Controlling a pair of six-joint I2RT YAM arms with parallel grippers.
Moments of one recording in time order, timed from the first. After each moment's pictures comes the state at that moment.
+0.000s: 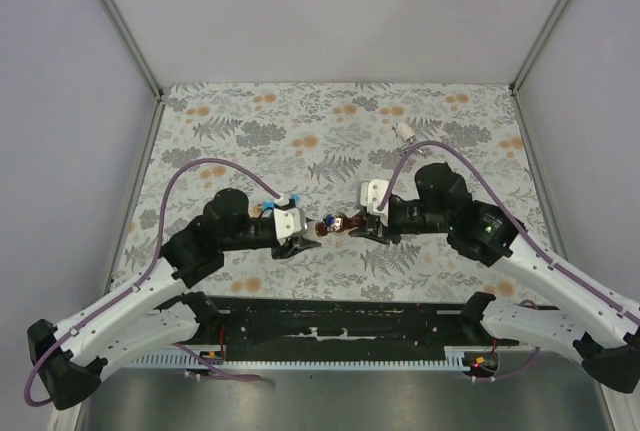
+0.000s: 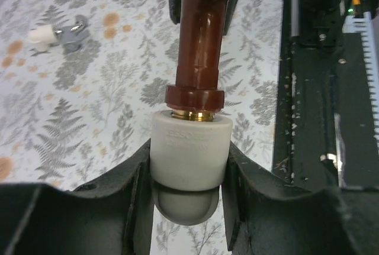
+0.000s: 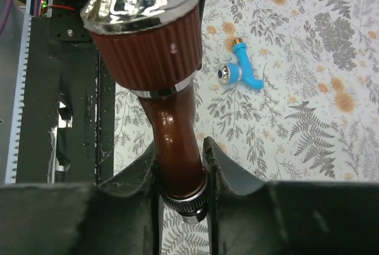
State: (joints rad) left arm -0.81 0.80 0.70 -0.22 0.57 0.36; right arm 0.84 0.94 0.99 -0.47 -0.51 -0.50
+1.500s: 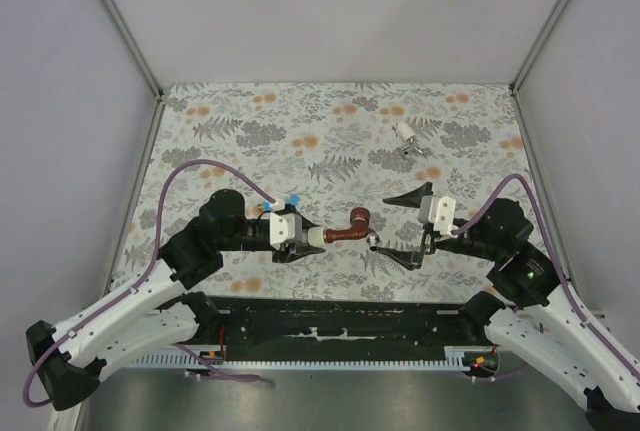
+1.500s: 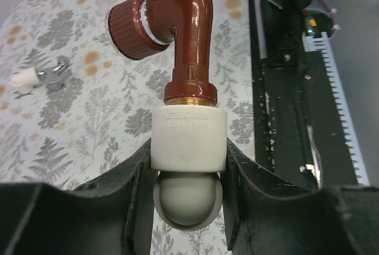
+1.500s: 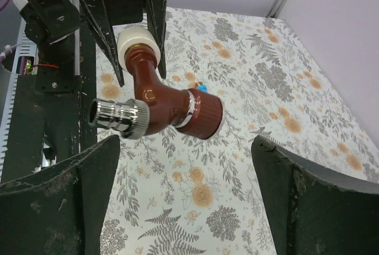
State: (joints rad) left arm -0.81 0.77 0.69 -0.16 0.62 0.36; right arm 0.66 0.56 0.72 -0.23 -0.62 -0.31
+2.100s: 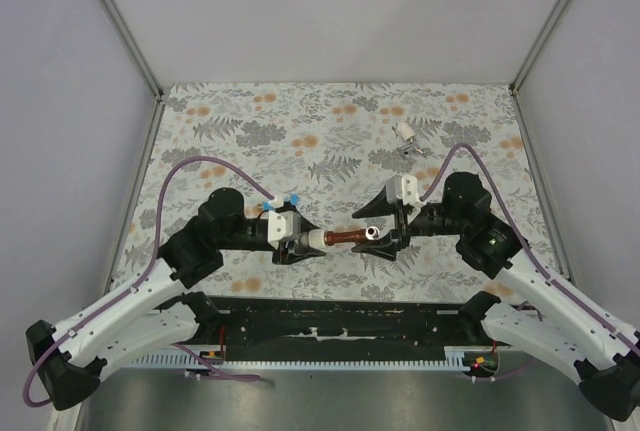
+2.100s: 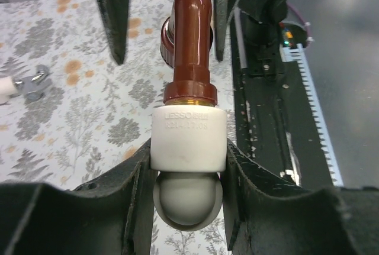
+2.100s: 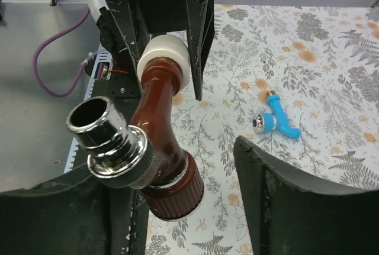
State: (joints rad) left arm -0.81 0.78 0.71 -0.16 0.74 0.30; right arm 0.67 0.82 0.75 -0.09 -0.87 -0.22
